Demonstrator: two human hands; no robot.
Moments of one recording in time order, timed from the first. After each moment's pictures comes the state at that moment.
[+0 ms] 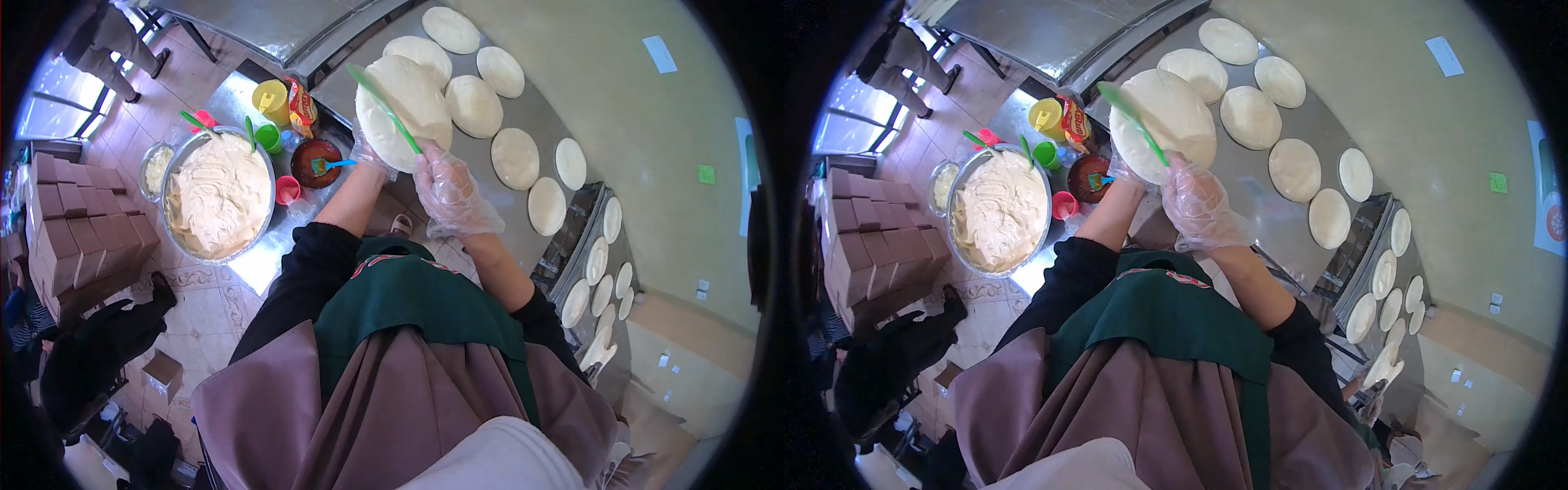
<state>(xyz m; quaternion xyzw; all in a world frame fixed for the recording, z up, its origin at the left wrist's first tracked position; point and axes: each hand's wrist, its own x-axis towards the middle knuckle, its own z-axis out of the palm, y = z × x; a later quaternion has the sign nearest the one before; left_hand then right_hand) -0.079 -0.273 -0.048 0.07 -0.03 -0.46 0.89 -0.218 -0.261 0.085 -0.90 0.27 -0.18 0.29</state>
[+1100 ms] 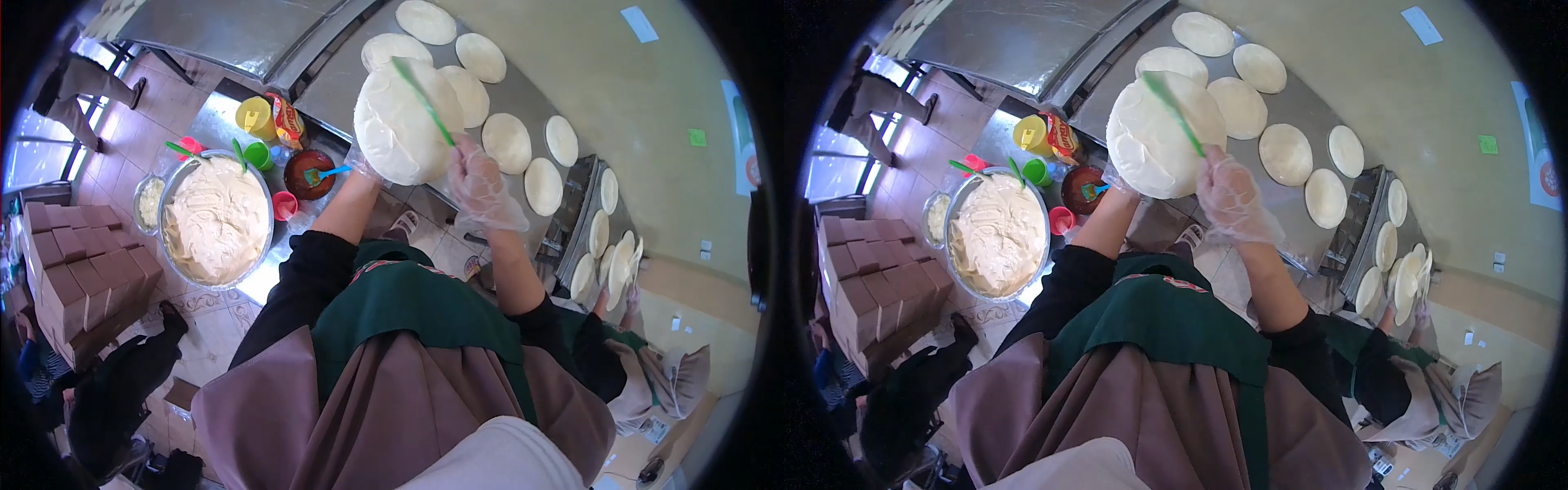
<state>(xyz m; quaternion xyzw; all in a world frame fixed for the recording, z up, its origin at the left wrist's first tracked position) -0.080 -0.271 -0.068 0.05 -0.05 -0.60 0.80 -0.237 -0.285 0.086 -0.89 0.37 -0.20 0.15</state>
